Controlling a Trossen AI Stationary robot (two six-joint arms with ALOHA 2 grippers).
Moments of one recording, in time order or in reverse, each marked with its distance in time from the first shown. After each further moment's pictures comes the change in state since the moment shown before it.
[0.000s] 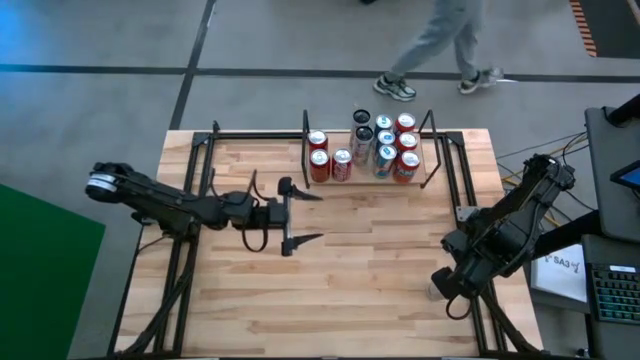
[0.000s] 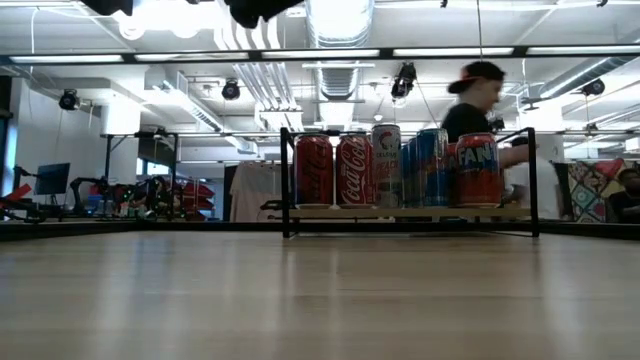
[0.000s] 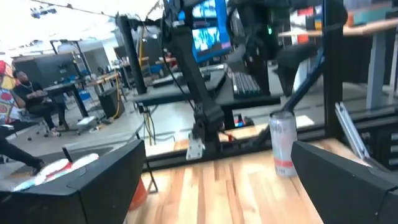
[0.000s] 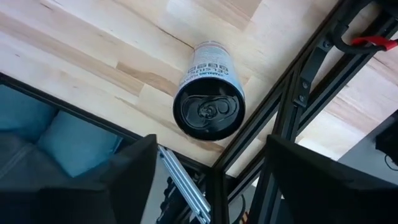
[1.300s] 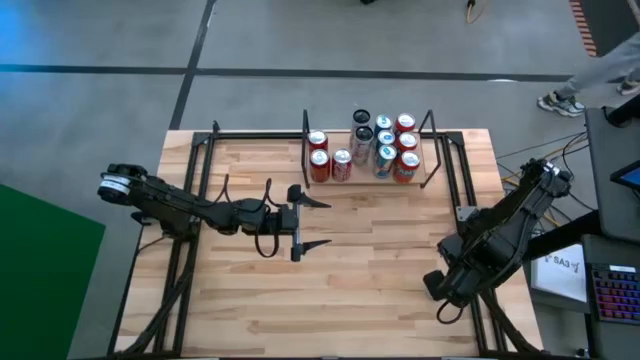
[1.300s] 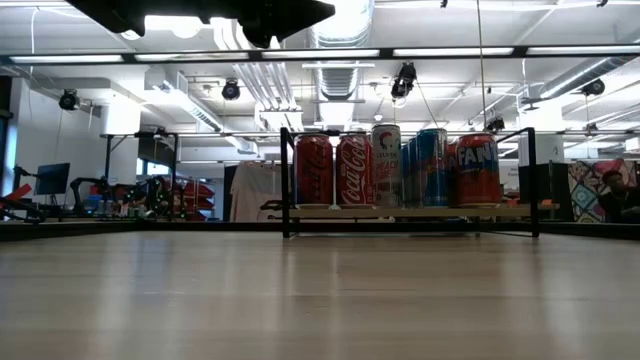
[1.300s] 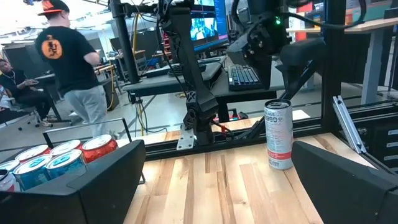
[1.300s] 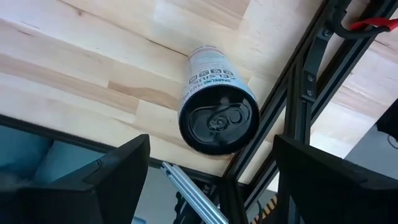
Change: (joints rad) left arm -0.006 0.127 -0.006 0.108 0.002 -0.043; right arm 0.000 0.080 -0.003 0.014 0.004 0.116
